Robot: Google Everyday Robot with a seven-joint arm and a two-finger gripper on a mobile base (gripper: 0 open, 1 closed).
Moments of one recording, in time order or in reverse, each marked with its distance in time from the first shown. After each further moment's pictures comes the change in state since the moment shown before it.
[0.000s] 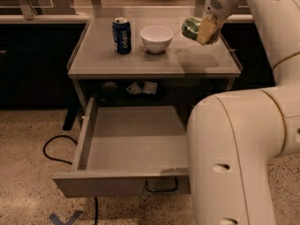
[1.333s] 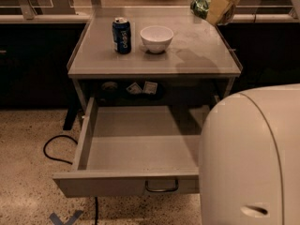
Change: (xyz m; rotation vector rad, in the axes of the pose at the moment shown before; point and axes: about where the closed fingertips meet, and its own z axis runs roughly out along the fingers) arm 0.009 0.008 -0.091 0.109 -0.036 0.060
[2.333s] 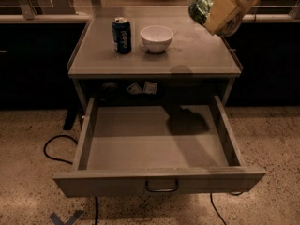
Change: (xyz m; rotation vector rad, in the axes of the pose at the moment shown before) arm 0.043 0.091 -0.074 -0.108 -0.052 0.164
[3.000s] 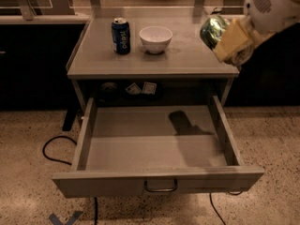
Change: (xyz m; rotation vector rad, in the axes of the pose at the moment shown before) arm 0.059 0.032 0.003 -0.030 -0.026 0.138
